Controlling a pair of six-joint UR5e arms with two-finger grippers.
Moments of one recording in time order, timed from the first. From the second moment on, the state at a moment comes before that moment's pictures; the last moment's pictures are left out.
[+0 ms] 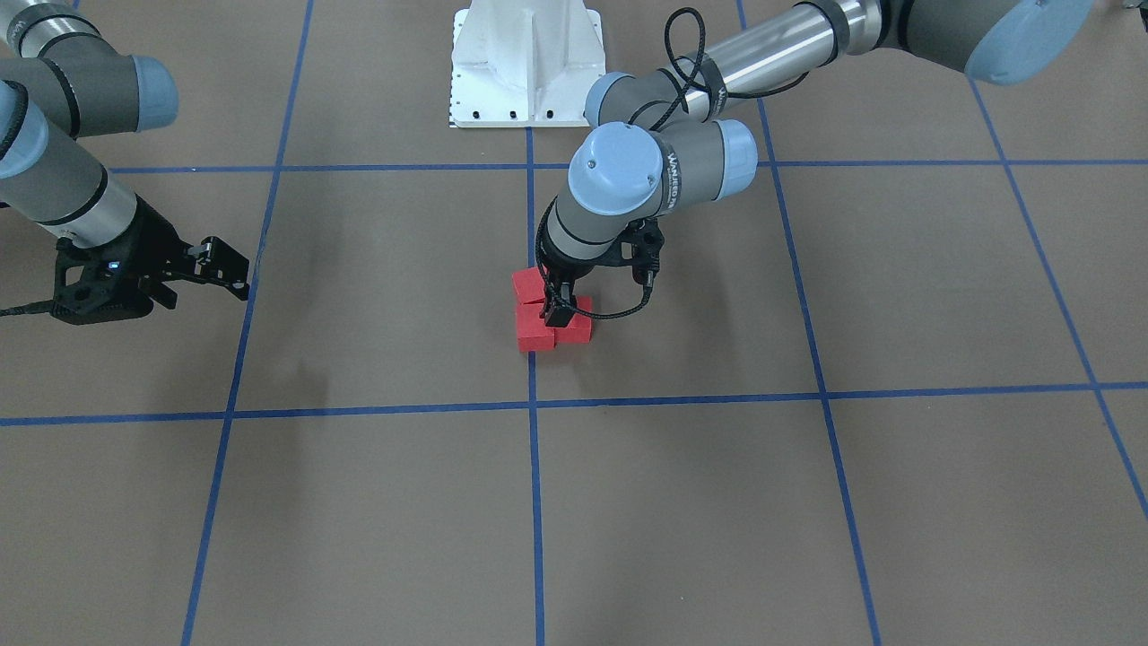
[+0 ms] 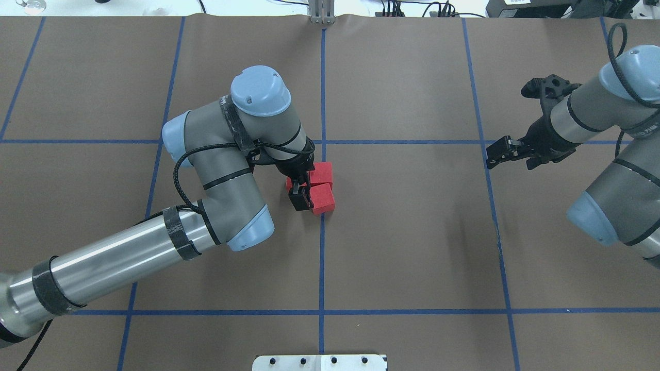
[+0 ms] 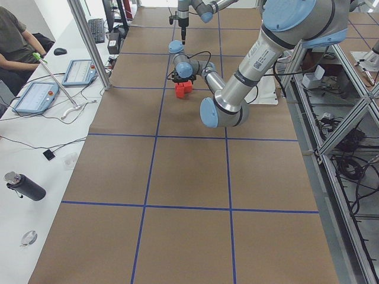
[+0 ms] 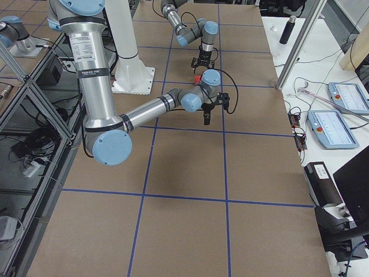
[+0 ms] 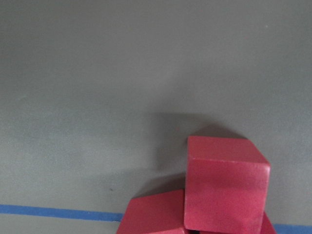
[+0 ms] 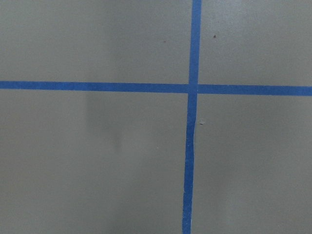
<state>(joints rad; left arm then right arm) -0.59 -2.42 -1.36 -1.82 -2.17 -2.76 0.91 -1.39 1.80 -1.31 2.22 0.88</state>
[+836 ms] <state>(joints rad) -0.77 -2.20 -1.68 -1.81 -2.29 -2.36 0.92 -1.39 1.81 -1.31 2.22 0.87</state>
